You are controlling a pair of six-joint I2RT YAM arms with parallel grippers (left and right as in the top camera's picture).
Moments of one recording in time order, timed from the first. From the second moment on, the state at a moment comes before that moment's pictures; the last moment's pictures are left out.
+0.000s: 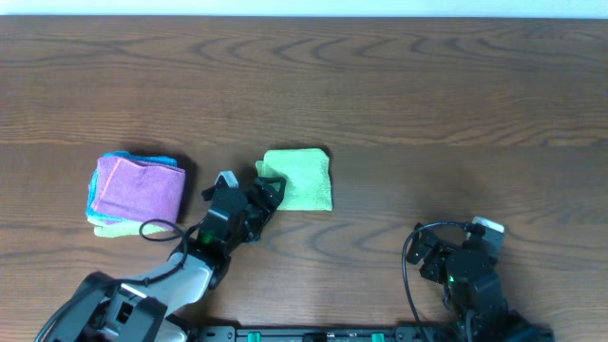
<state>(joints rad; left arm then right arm) -0.46 1.44 0.25 0.57 0.15 -1.38 0.45 0.27 0.34 -0.80 0.36 0.73</state>
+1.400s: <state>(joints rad) -0.49 1.58 0.40 0.46 0.21 -1.13 0.45 0.27 0.34 -0.80 0.36 0.73</state>
